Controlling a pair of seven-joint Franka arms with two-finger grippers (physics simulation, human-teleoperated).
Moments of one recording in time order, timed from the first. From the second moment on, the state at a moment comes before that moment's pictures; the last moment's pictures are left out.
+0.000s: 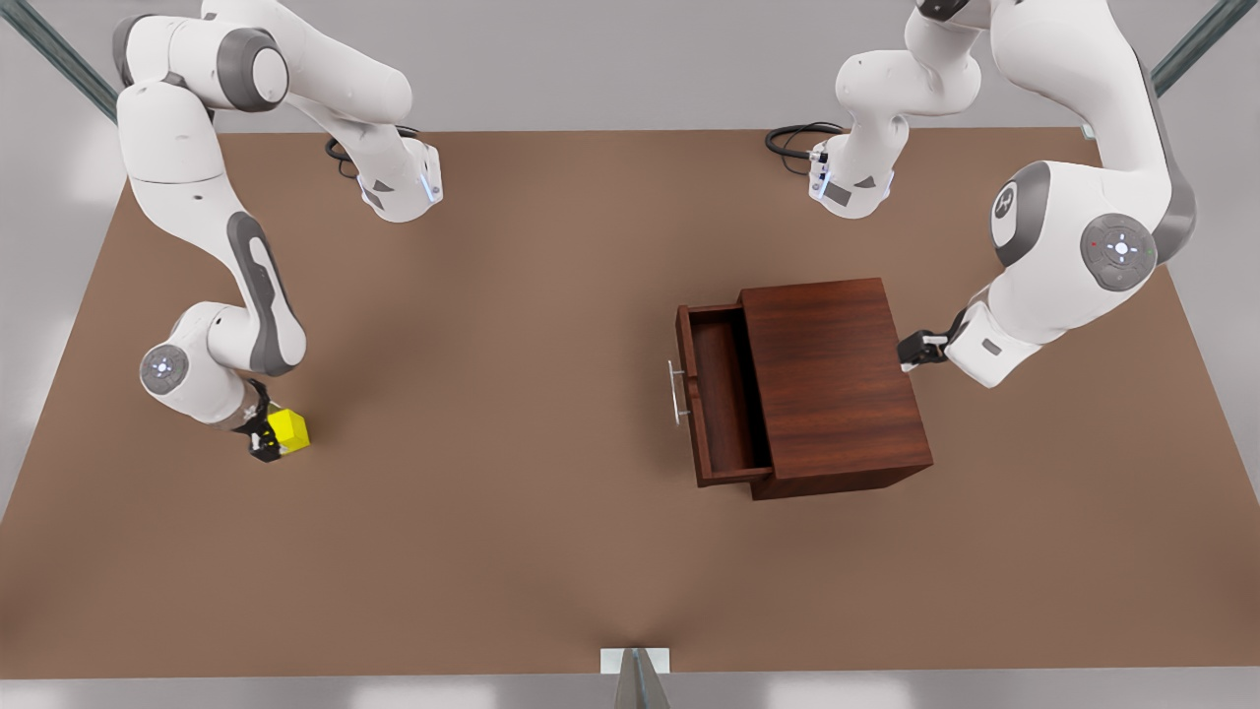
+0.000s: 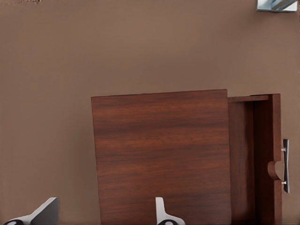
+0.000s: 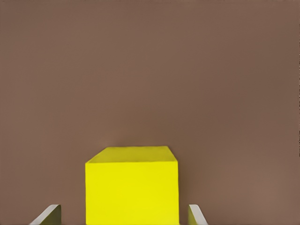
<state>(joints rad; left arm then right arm) -0.08 0.17 -0.06 -1.53 -0.04 1.64 -0.16 -0.26 0.46 0.02 -2.05 -0.06 2.52 1.00</state>
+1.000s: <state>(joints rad) -0.08 0.17 -0.06 -1.53 -0.04 1.63 -0.03 -0.31 0.51 0.06 -2.06 -0.11 2.54 0.99</state>
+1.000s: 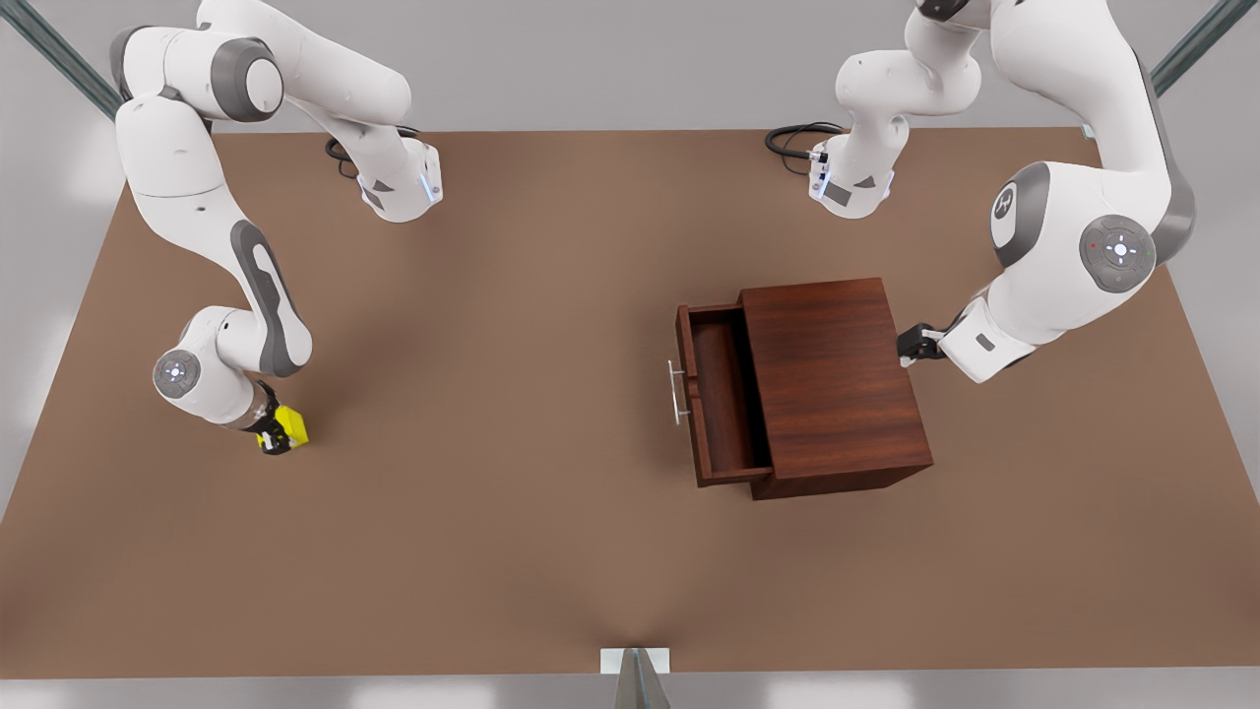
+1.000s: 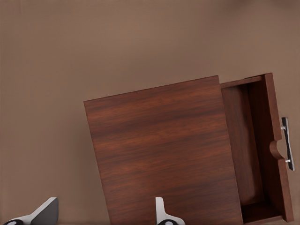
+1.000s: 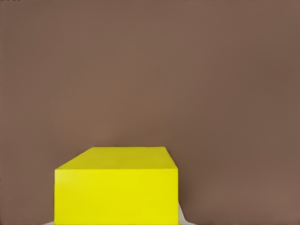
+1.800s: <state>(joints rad) -0.08 0.17 -0.07 -1.53 -0.04 1.63 -0.01 0.31 0.61 0.15 -1.27 0.01 1.91 1.35</state>
